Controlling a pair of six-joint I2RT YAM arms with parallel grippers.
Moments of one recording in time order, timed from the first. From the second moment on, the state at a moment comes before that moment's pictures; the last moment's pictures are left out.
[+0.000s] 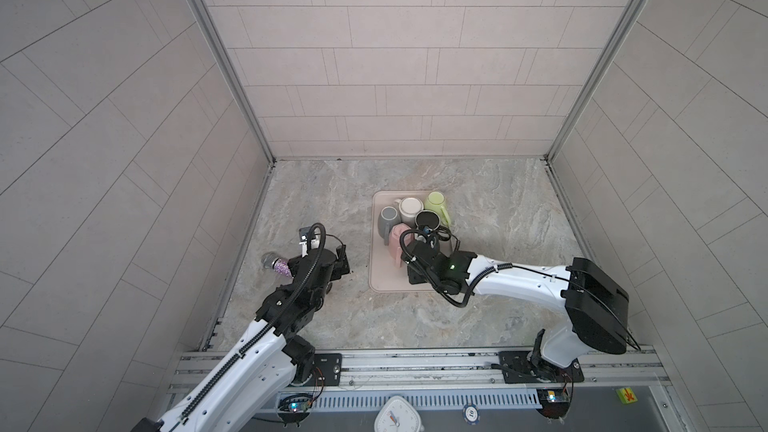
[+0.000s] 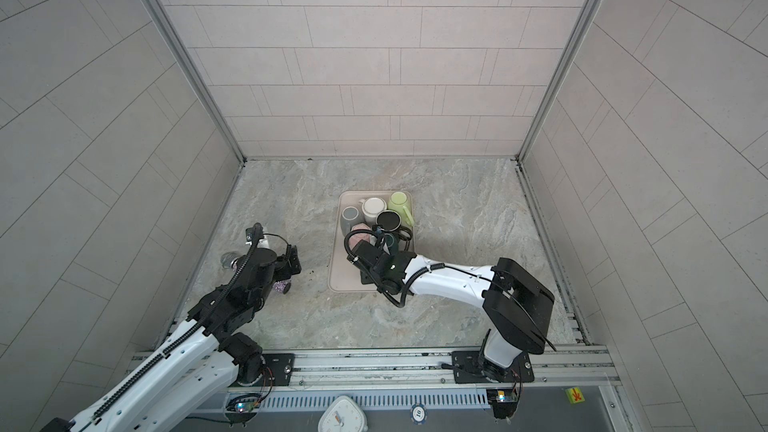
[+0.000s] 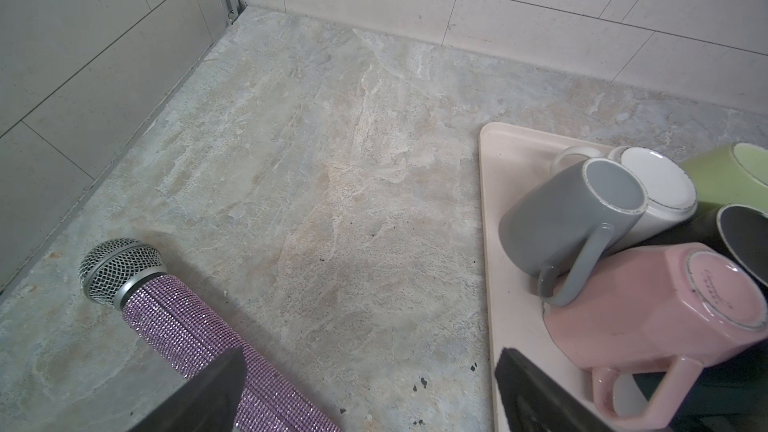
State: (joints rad) left arm -0.52 0.64 0.48 -0.47 -0.52 -0.49; right arm 1.00 1.60 1.02 -0.43 0.36 0.83
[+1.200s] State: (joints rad) left arm -0.52 0.61 0.46 -0.46 -0.52 -0.48; right arm 0.83 1.39 0.90 -0.57 0.34 0.79
